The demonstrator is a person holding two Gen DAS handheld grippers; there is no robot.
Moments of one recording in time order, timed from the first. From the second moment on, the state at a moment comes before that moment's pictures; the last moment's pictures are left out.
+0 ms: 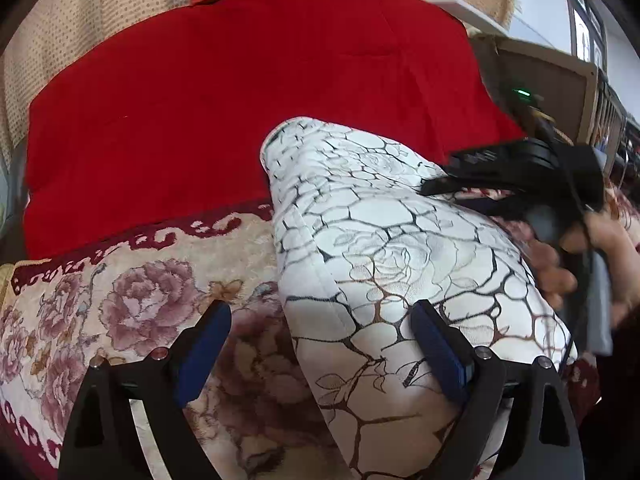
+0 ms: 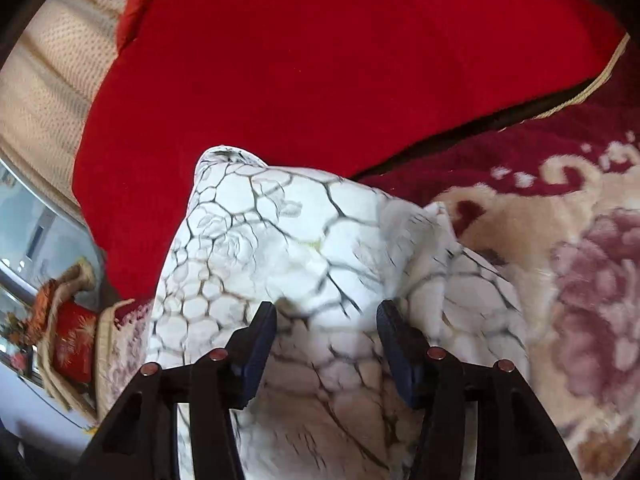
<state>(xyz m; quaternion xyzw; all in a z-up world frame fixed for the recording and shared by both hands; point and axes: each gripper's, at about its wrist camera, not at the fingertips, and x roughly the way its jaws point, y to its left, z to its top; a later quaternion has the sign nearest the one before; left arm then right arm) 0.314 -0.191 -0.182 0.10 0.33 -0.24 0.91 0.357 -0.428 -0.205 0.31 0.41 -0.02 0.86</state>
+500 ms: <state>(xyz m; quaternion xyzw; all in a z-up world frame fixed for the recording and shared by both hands) 0.297 -0.197 -0.185 0.11 0.29 -0.23 0.92 0.235 -0.388 -0.145 0.27 0.31 0.03 0.91</state>
